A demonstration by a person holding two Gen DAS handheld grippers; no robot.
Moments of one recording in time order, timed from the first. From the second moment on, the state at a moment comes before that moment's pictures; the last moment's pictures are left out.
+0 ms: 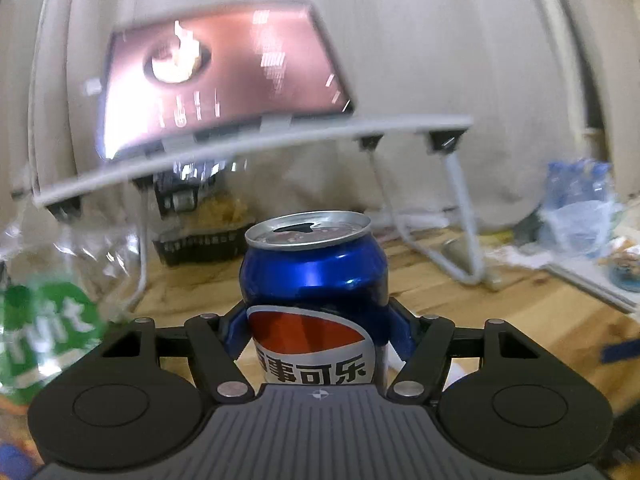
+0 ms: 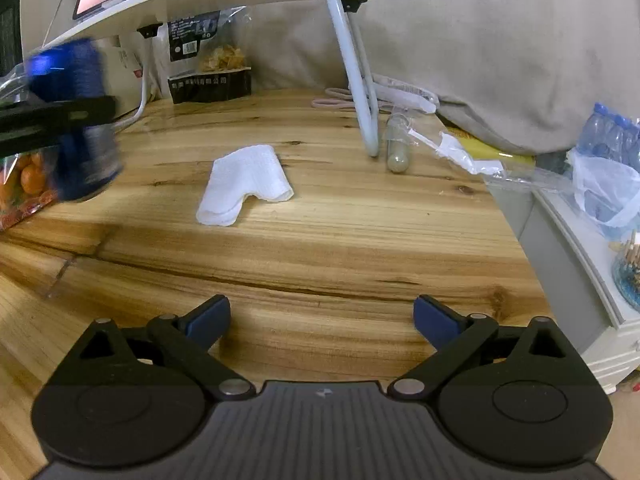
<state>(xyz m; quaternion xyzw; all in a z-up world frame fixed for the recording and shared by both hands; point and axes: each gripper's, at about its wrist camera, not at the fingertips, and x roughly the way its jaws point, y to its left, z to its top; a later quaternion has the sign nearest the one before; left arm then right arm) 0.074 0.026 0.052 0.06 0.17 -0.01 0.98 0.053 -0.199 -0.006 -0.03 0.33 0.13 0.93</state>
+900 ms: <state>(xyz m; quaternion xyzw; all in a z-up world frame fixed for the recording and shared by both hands) 0.086 0.033 0.042 0.02 0.22 -0.01 0.98 0.049 -0.200 -0.007 -0.03 0.33 0.13 0.93</state>
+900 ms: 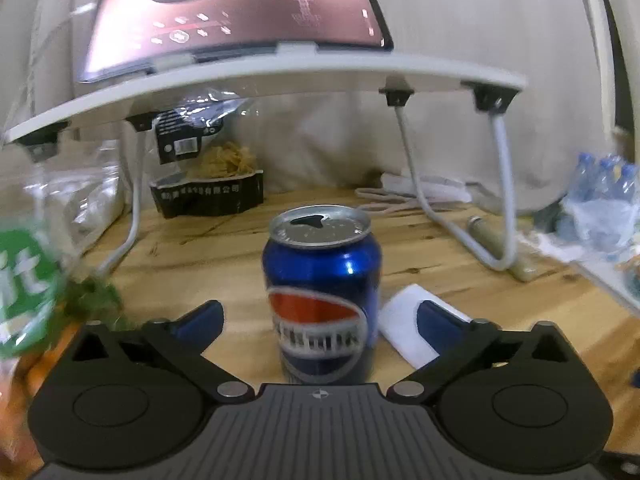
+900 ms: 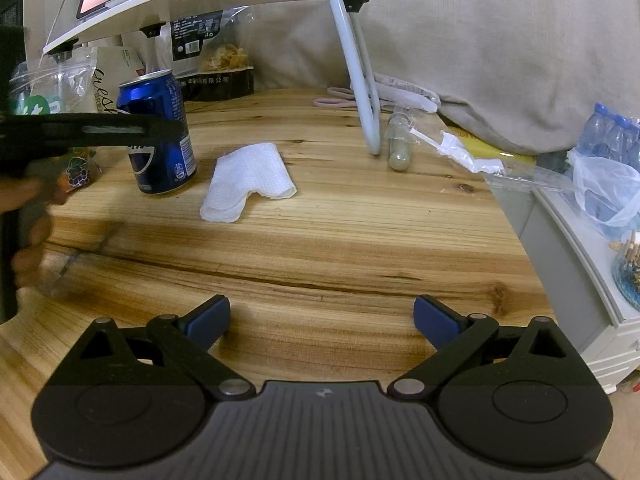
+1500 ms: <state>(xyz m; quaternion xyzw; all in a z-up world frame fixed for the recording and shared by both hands) -0.008 0.027 0.006 -0.05 0.30 -0.02 0.95 0.049 -0.200 -0.007 -0.03 0.33 0.13 0.93</state>
